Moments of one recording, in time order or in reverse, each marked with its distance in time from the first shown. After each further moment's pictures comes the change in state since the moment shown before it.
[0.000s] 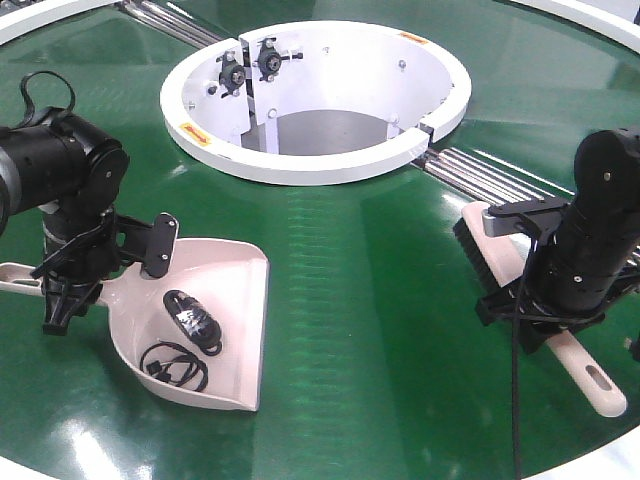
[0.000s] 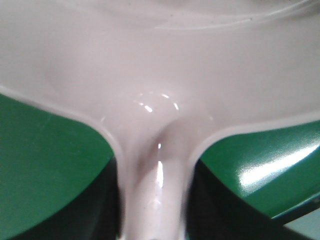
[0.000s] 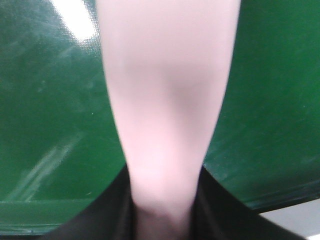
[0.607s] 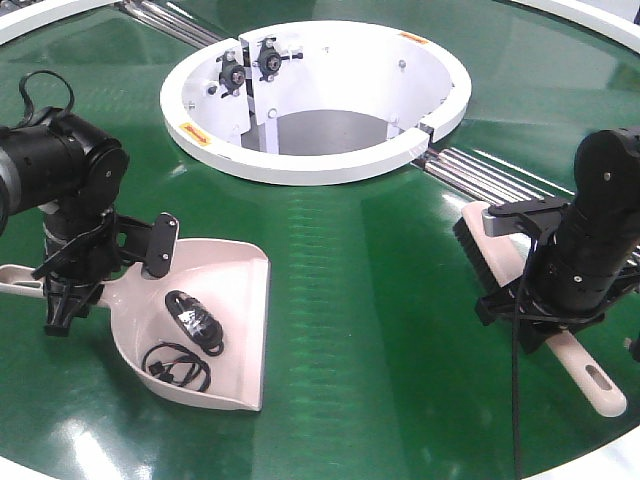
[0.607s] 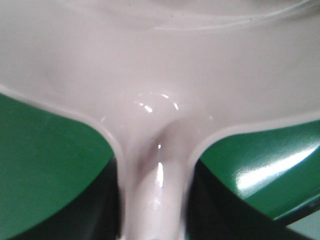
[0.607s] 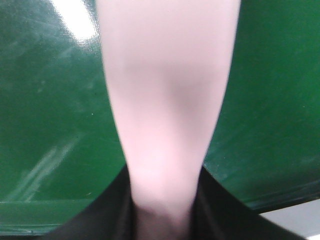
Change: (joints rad) left arm 0.000 0.000 0.000 -0.021 0.000 -0.002; right arm 0.000 0.000 0.000 0.000 -0.001 0.000
